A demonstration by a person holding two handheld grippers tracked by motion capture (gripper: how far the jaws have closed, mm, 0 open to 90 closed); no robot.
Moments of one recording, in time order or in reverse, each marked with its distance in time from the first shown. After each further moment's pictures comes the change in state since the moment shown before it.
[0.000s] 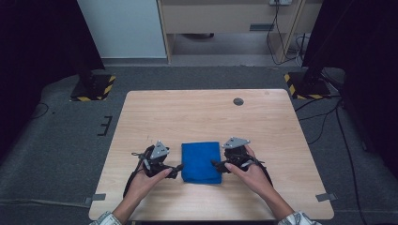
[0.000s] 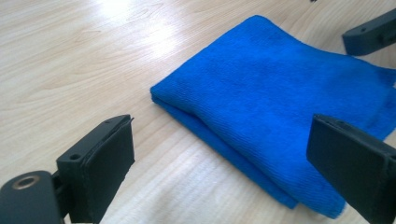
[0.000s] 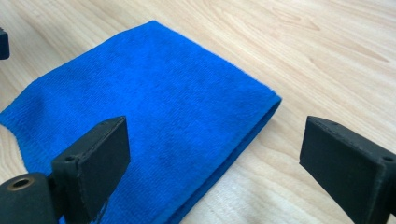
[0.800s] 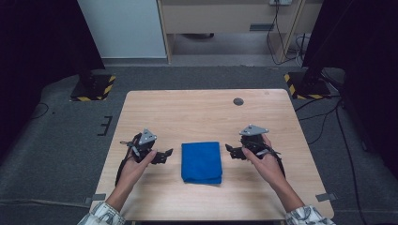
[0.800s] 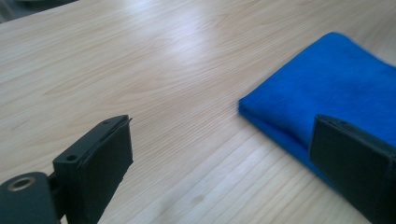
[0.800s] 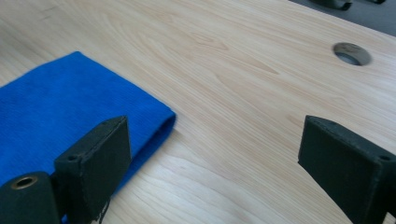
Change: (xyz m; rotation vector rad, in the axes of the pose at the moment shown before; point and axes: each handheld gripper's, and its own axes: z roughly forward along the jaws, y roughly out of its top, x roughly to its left) left arm 0.056 0.002 -0.008 -0.010 0.108 -0.057; right arm -0.052 0.008 -0.028 -0.053 -0.132 0.053
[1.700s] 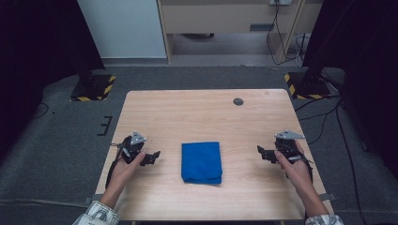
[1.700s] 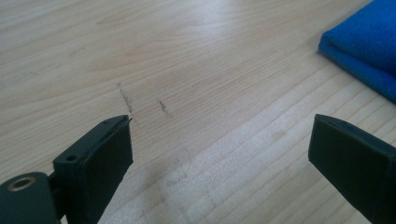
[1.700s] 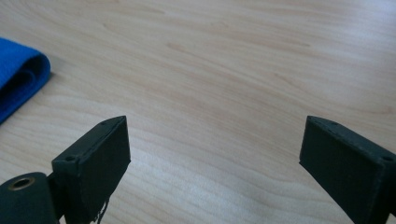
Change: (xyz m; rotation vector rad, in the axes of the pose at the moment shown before) left arm 0.034 -0.032 0.001 0.124 0.076 -0.032; right arm -0.078 -0.063 -0.040 0.037 -0.147 0.178
